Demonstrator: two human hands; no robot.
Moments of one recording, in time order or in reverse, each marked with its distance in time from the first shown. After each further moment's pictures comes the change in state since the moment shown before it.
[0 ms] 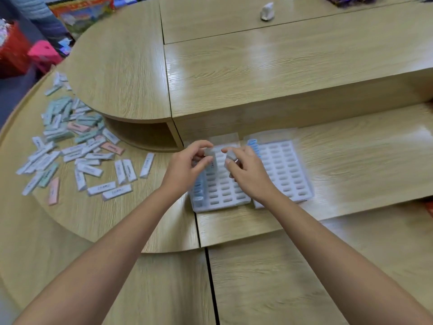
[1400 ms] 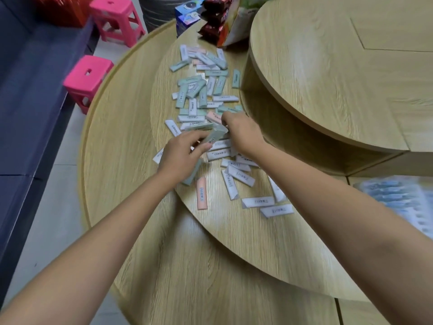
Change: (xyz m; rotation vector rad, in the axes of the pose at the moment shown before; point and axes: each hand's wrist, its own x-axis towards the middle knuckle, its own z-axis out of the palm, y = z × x) left_hand -0.017 -0.271 -0.313 0.031 0.160 -0.127; right_hand 0.222 -0.165 0.367 -0.871 -0.096 -0.394
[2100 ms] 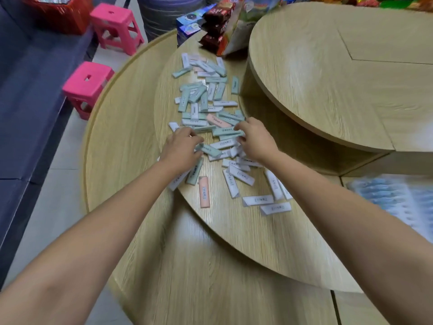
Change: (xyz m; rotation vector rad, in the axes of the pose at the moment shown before) left_hand 0.017 -0.013 -0.004 0.581 -0.201 0.003; right_hand -0.033 0.018 -0.015 0.172 -0.061 0.162
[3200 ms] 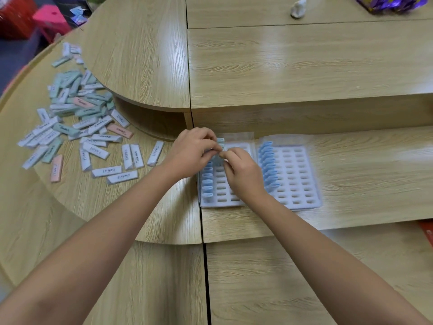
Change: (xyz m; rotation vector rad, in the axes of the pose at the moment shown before) left_hand -0.010 0.385 0.100 -0.120 0.119 0.451; right_hand -0.245 0.282 -0.085 0.167 0.428 -0.152
